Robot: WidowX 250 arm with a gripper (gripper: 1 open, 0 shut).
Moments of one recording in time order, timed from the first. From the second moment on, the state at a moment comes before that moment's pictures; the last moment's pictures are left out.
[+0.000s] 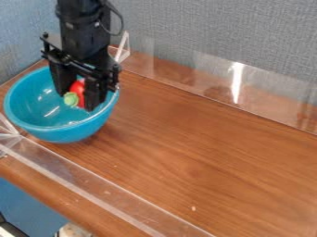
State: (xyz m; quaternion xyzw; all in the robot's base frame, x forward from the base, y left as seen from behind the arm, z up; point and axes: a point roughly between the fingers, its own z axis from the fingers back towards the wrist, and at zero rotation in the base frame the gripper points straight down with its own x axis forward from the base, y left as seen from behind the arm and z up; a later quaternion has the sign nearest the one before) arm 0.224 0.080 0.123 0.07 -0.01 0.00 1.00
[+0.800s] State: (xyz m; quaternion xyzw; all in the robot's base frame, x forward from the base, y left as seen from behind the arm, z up) arm 0.224 0.080 0.100 0.06 0.01 0.01 1.00
